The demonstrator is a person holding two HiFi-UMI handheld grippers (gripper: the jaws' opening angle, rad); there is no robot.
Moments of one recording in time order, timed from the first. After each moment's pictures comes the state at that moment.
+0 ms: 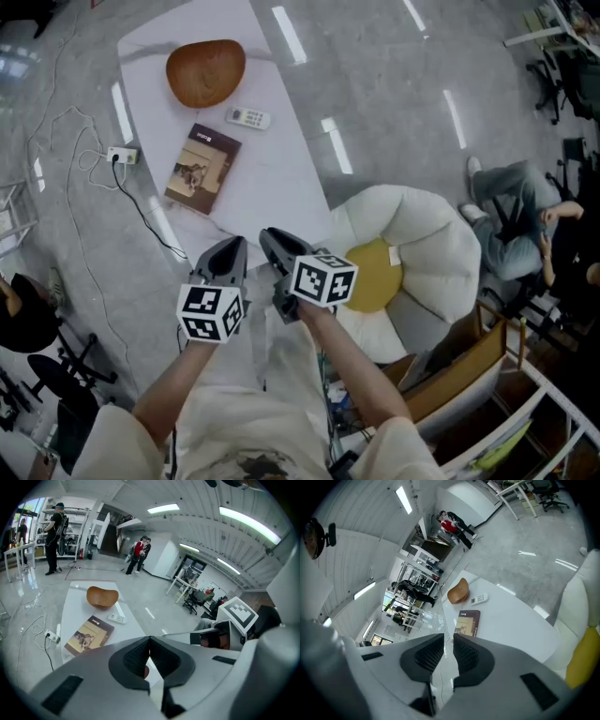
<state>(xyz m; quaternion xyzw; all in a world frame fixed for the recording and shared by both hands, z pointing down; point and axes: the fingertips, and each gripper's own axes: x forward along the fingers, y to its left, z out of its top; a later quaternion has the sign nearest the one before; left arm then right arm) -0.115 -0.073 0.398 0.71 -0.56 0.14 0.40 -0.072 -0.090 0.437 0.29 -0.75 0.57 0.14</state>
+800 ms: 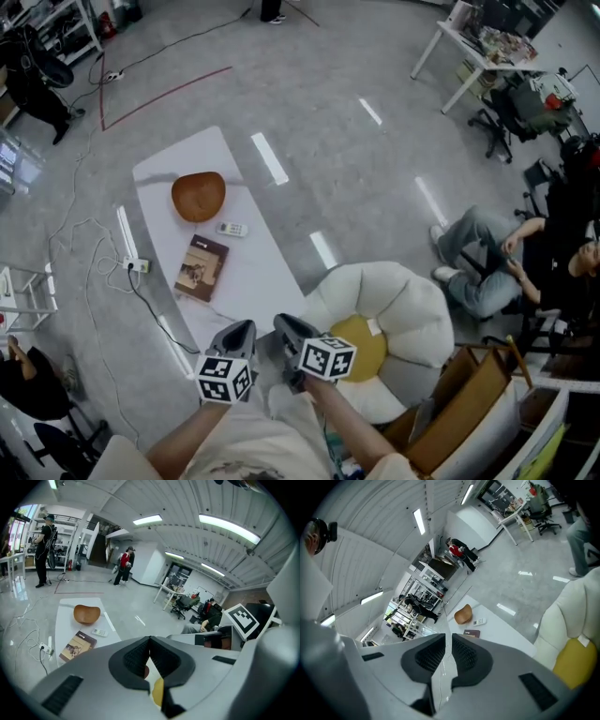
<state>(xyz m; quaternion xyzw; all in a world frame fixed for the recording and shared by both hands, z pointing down) -0.032 -0.027 0.250 0.76 -0.53 0.12 0.35 0.031 -0.047 0.287 0.35 -0.78 0.51 0.06</state>
